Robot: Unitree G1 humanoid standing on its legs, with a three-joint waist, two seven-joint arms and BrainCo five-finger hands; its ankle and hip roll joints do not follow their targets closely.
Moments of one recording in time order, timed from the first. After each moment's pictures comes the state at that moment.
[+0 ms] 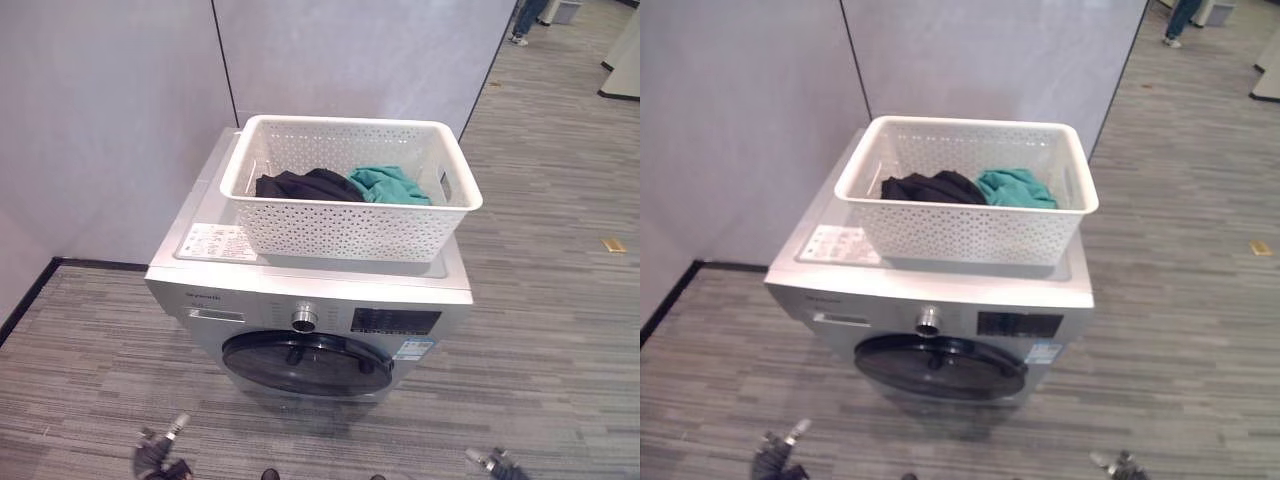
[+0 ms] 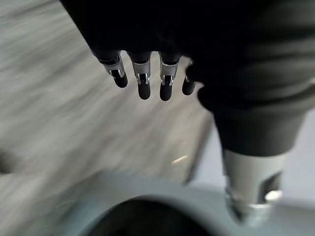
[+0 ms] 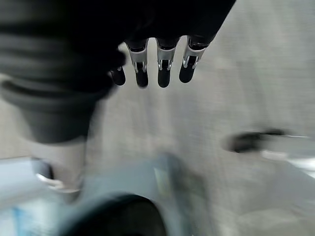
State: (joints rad) left arm 0.19 0.20 0.14 0.90 -0.55 -0.13 0.20; right arm 0.30 -0.32 -0.05 0.81 0.40 -0.01 0.10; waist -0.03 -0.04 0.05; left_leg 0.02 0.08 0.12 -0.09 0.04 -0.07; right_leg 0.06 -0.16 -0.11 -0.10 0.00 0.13
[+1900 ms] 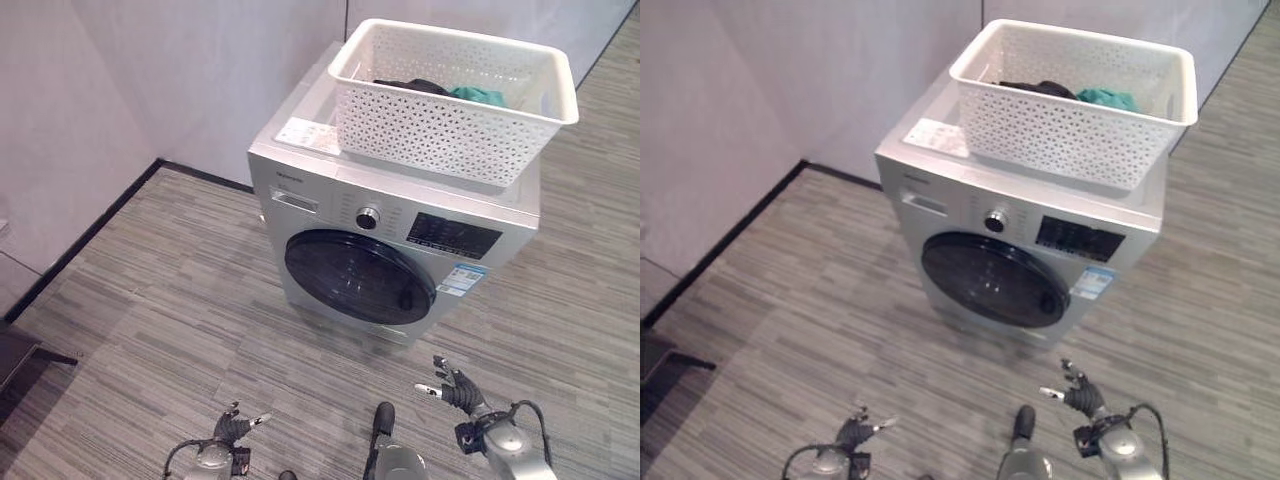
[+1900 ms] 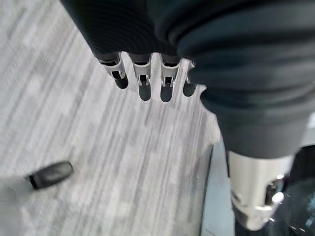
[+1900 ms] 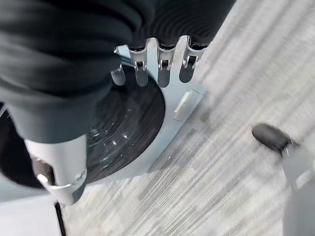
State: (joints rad) left arm -0.02 0.21 -0.24 1.05 -0.19 -0.09 0.15; right arm 0.08 -0.46 0.19 0.44 0.06 -0.03 0.01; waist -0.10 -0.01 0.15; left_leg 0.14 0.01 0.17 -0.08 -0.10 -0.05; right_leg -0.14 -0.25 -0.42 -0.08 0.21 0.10
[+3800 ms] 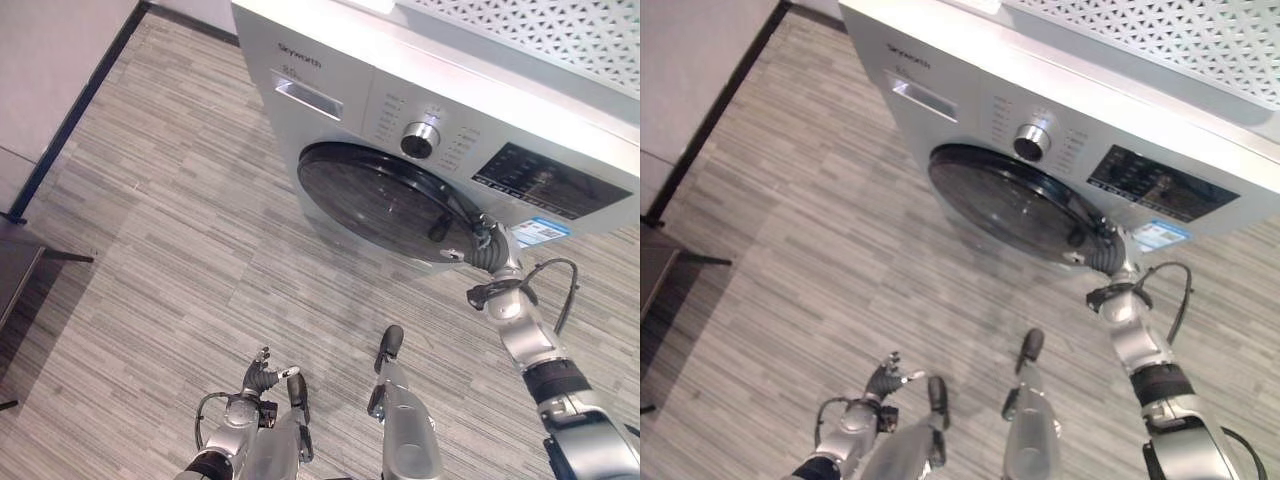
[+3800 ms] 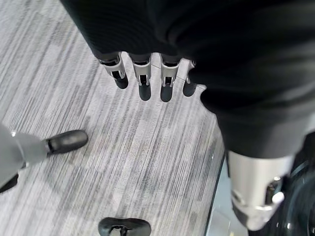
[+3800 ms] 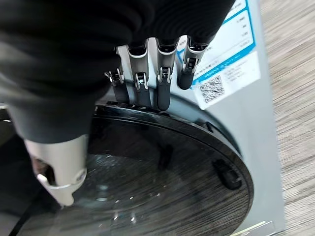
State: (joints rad) left arm -0.13 0.15 -0.34 0.88 -0.28 -0.14 0.19; right arm -0.48 -0.56 0.20 0.54 -0.19 0.04 -0.40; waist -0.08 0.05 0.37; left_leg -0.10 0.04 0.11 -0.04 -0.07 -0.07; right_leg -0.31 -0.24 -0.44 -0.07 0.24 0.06
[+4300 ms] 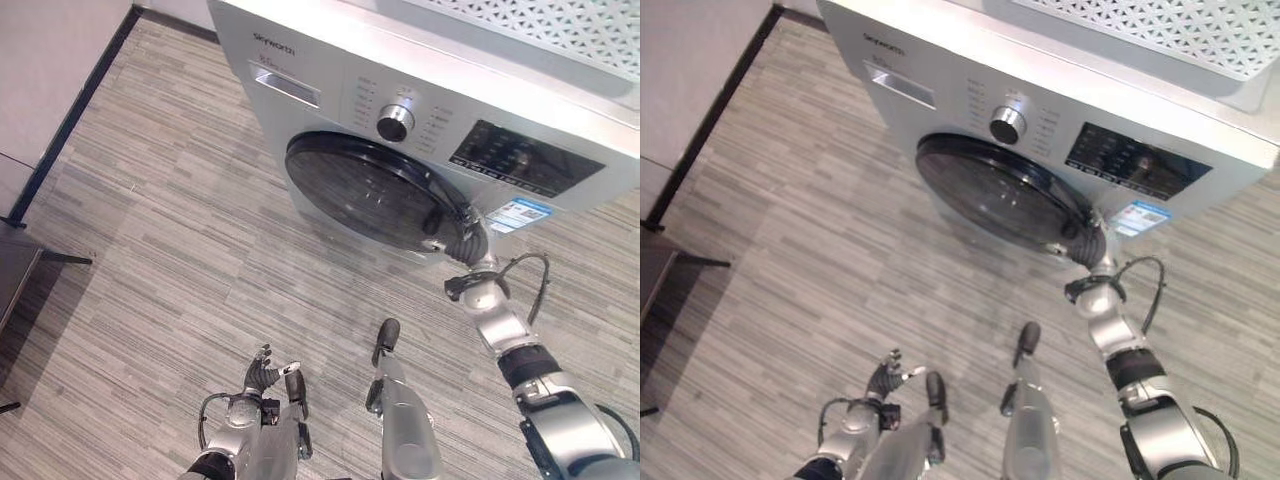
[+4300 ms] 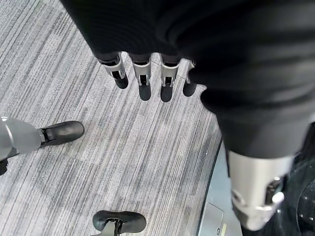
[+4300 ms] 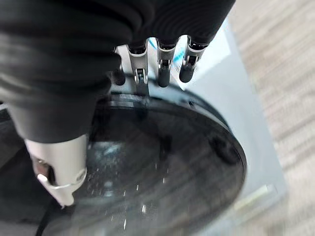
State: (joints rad) left arm -0.13 0.14 -0.37 0.87 -0.31 -0.16 0.22; right arm -0.52 -0.46 0.32 0.57 -0.05 0.02 -0.41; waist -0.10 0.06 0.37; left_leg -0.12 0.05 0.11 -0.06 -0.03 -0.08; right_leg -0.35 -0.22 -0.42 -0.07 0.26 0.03
